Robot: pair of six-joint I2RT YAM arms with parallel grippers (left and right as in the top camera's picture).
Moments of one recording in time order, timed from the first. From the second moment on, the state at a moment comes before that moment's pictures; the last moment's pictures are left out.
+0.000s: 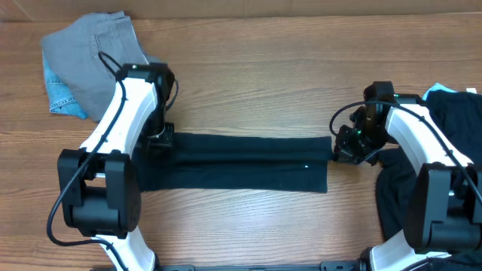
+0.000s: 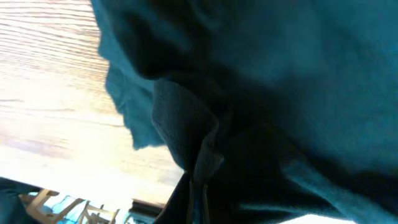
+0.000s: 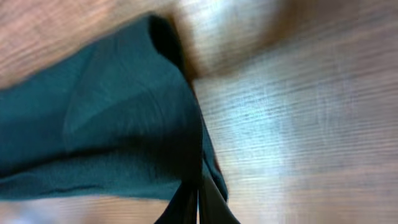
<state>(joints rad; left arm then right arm) -0.10 1.92 1.49 -1.42 -0.21 -0.18 -0.04 1.77 1.16 -1.09 -0.32 0.30</state>
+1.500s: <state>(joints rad) -0.07 1.74 1.76 -1.47 -0.07 -0.12 -0.02 1.77 1.08 -0.96 -0.24 0.28</state>
